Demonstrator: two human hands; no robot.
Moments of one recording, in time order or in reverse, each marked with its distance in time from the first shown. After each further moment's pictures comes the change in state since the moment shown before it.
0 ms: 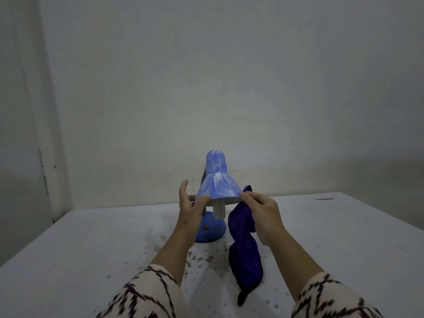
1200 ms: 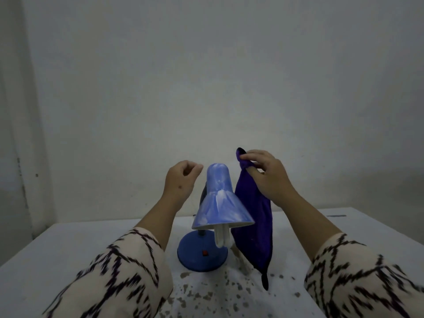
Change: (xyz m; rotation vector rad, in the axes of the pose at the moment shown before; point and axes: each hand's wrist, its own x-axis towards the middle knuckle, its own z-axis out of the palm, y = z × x) left_hand 0.113 0.052 -0.007 0.342 0.053 0.240; right_hand 0.100 -0.083 0.017 -0.544 -0.205 -0.682
